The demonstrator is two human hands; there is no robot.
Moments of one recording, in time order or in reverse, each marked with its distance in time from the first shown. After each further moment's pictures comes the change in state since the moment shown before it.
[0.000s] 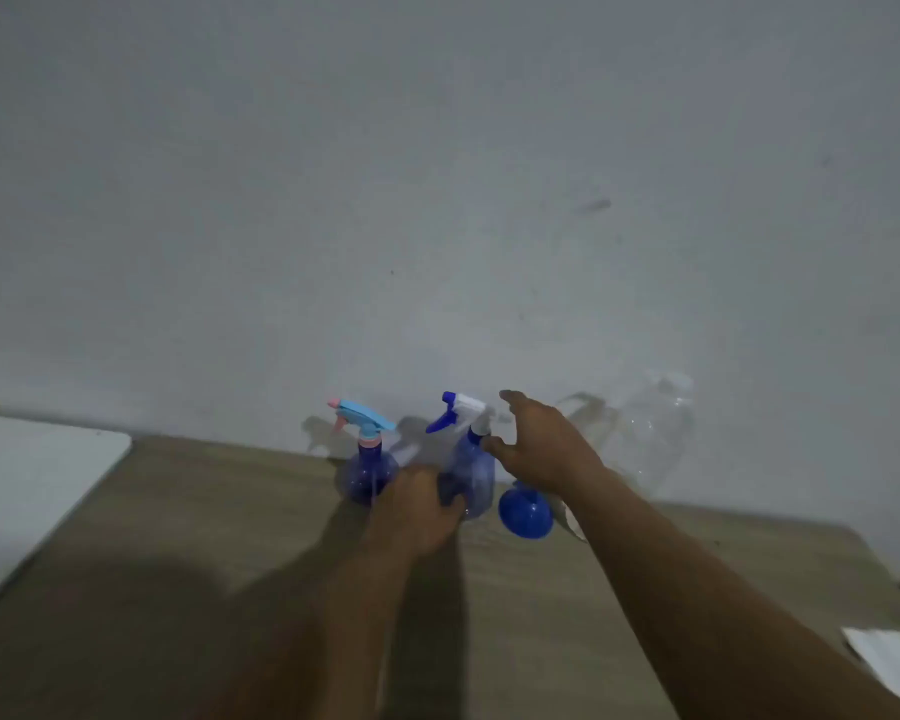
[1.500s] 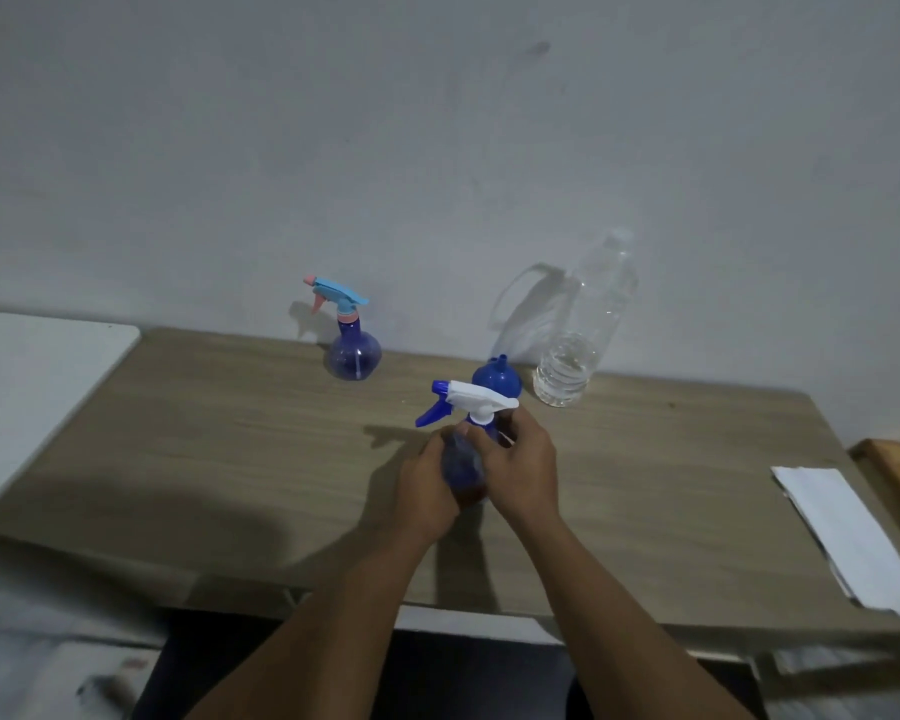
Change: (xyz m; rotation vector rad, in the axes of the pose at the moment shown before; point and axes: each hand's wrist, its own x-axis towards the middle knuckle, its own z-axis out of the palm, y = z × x) left_hand -0.139 0.038 0.091 -0.325 0.081 -0.139; right_hand -0.177 0.011 0.090 0.891 0.350 0.295
